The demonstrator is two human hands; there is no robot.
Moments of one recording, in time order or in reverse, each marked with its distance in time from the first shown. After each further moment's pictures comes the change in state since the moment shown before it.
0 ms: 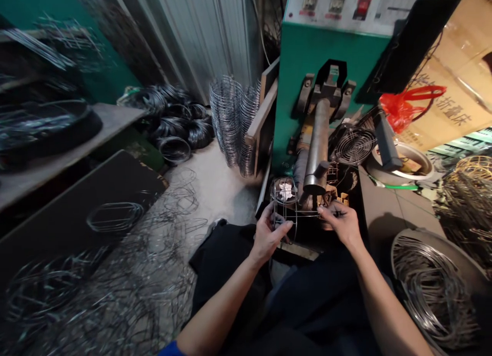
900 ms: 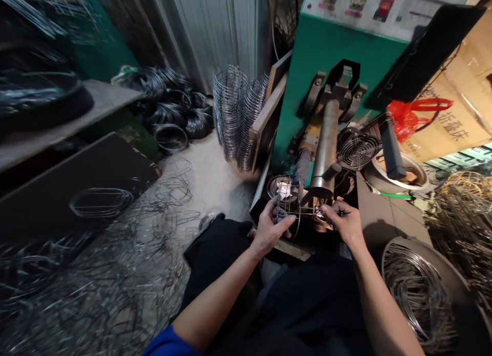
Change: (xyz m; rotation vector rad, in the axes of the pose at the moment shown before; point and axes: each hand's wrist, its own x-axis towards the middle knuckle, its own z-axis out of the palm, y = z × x) left_hand 0.020 -0.011 0.006 -0.072 -0.034 0.013; right_hand 0.015 -0.013 -0.009 -0.030 -0.010 0.074
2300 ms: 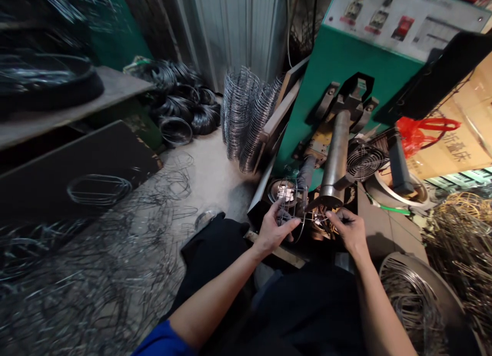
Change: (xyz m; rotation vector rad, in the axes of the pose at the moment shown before) left_hand 0.004 0.008 0.005 0.028 -0.008 -0.037; right_hand 0.009 0.002 -0.004 -0.106 0.003 -0.057
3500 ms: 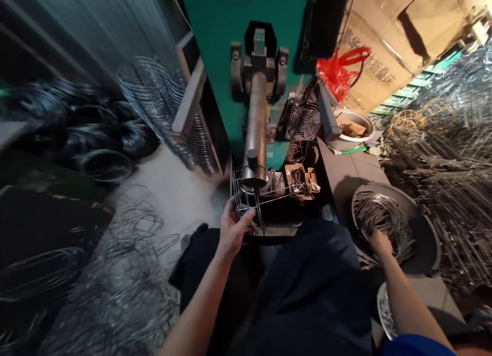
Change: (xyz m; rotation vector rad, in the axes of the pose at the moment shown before) left_hand -0.001 0.002 -0.006 0.149 -0.014 -0.013; right_hand -0.199 0.269 -0.160 -0.846 -0.025 1.098
